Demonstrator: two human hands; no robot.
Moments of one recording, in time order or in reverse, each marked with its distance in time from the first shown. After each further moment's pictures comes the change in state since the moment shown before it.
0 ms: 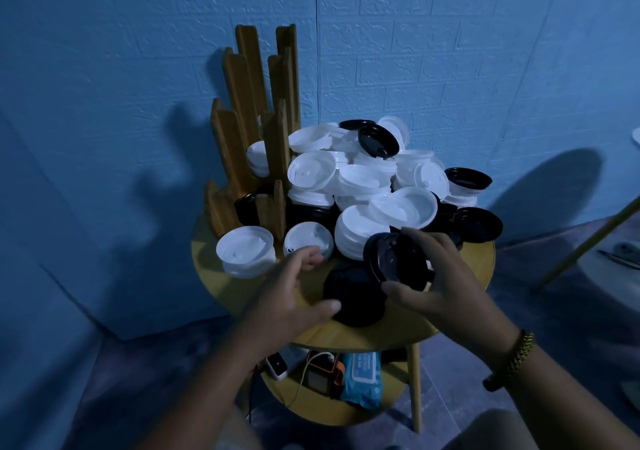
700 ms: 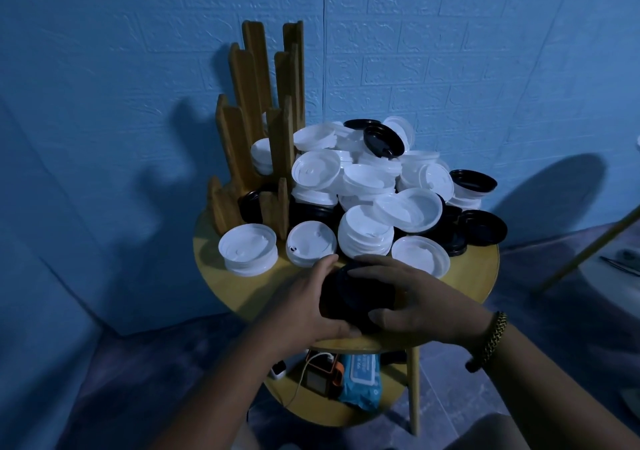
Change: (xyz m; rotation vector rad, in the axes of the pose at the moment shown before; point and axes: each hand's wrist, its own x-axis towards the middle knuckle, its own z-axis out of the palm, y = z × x) left_hand 0.013 -0.003 0.018 0.242 -0.121 -0.034; right_hand 0.022 -0.002 0.014 -0.008 -0.477 -0.190
